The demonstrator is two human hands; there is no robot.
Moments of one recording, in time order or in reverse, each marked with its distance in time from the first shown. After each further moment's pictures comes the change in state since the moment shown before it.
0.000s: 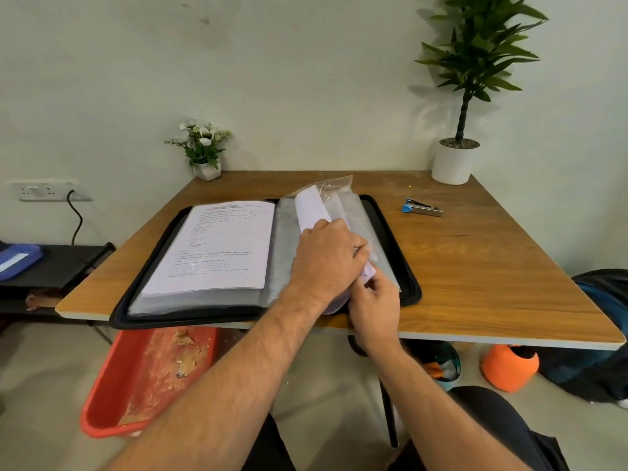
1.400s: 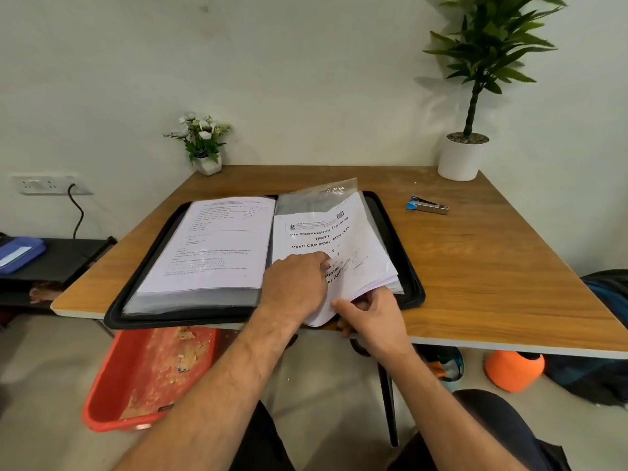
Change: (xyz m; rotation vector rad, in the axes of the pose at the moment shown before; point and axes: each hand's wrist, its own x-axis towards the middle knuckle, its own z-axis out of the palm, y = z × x) left_hand -0.028 -0.034 0.007 0.185 -0.282 -0.262; right_hand -0.007 -0.010 -0.021 -0.013 -0.367 0.134
